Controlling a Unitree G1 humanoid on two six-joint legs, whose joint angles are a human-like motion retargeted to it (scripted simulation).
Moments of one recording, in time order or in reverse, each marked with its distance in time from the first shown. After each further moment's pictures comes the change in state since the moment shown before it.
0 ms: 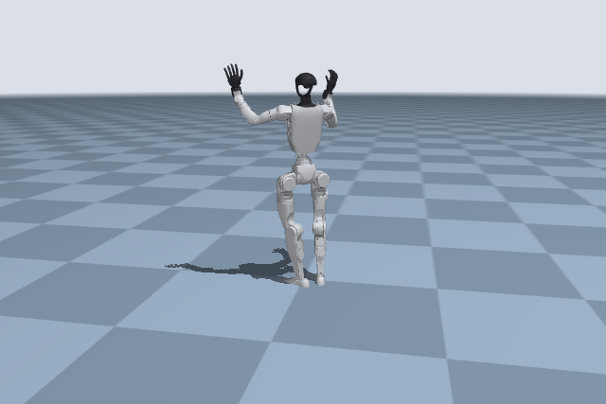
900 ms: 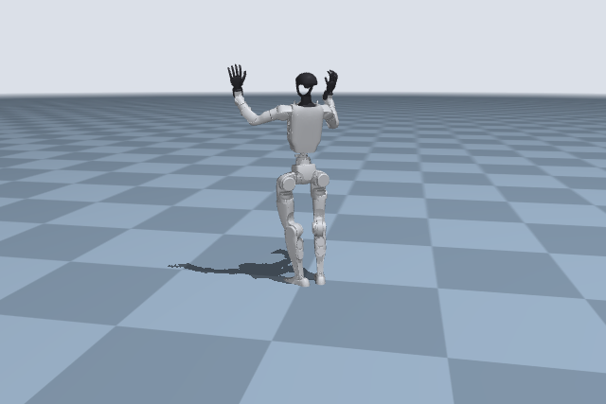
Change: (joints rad) left arm 0.044 -0.015 0.004 -0.022 0.011 -0.108 0.053; right arm 0.059 -0.029 -0.029 -0.072 -0.088 -0.073 -0.064; waist -0.005 0.003 0.005; left_leg -0.003 -0.011 -0.020 0.003 0.004 0.006; right_leg 0.011 -0.009 -0.011 -0.002 -0.003 0.003
